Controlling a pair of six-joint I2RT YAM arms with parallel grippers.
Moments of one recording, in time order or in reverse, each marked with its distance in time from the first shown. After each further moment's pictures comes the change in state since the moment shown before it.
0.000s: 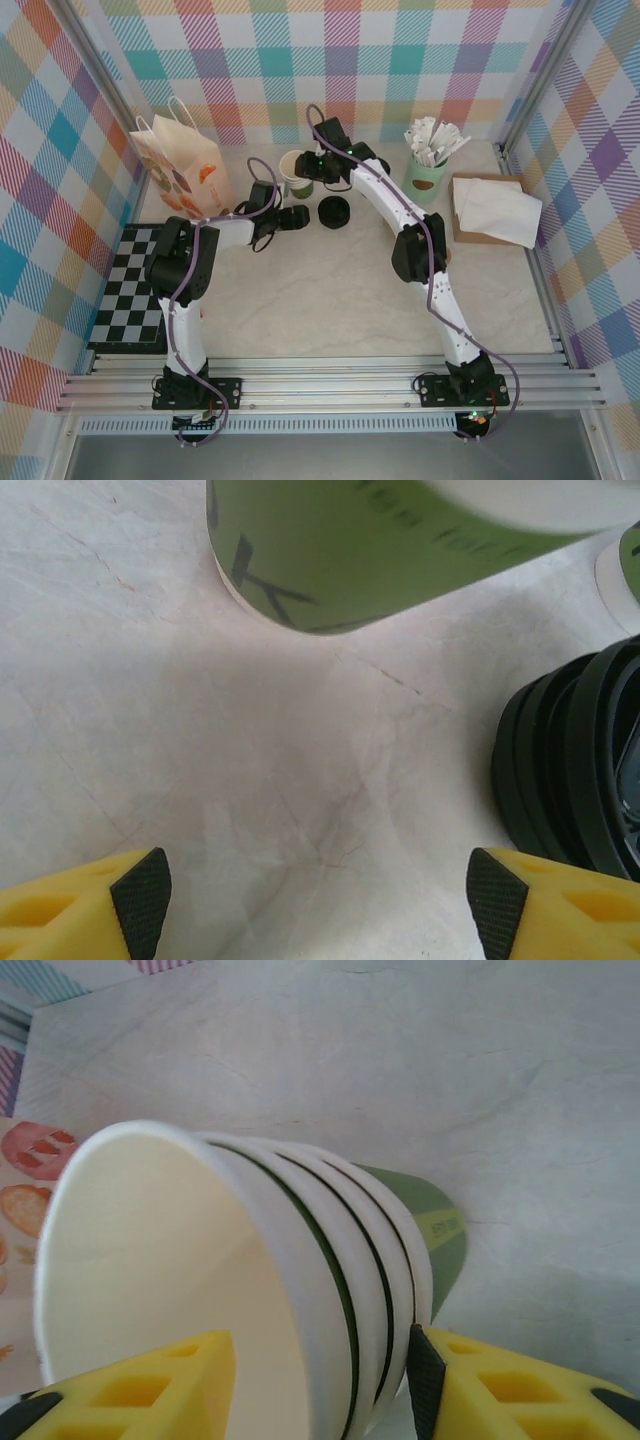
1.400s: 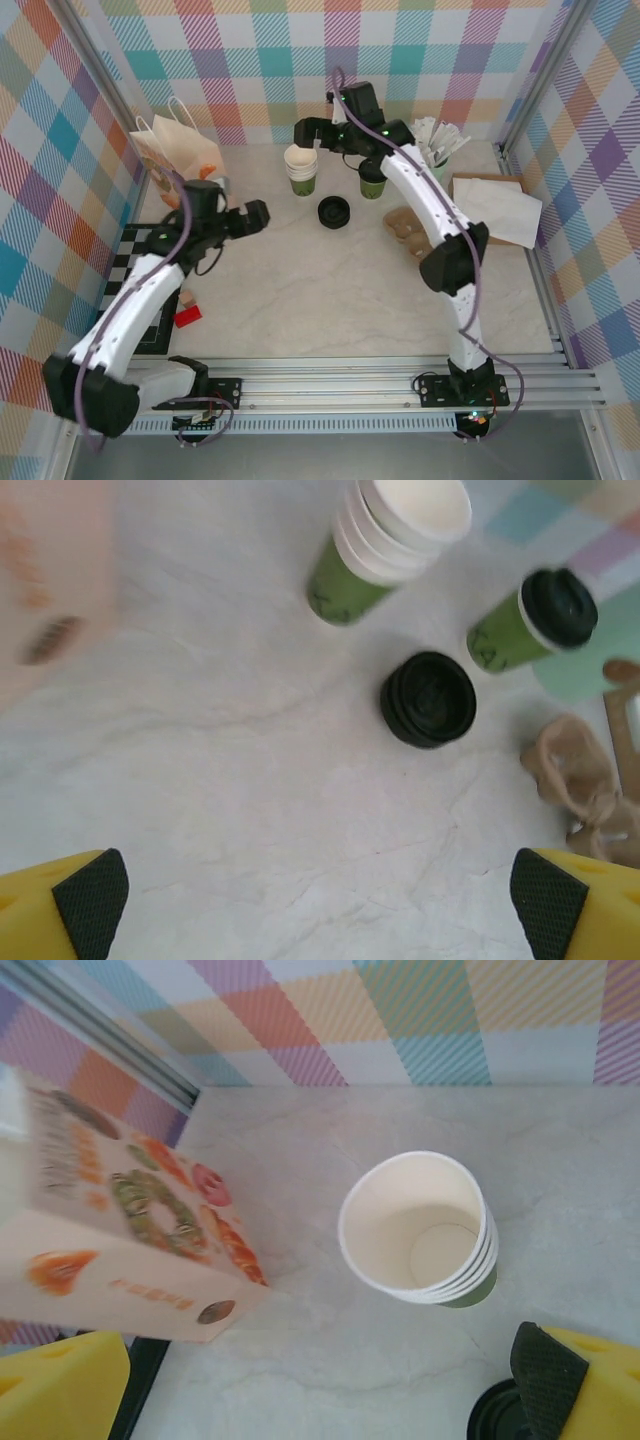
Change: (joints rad) left arm 0.037 -0.895 -0.054 -0.763 -0.185 -0.159; right arm -0.018 -0.399 -0.176 0.022 -0.060 -0.131
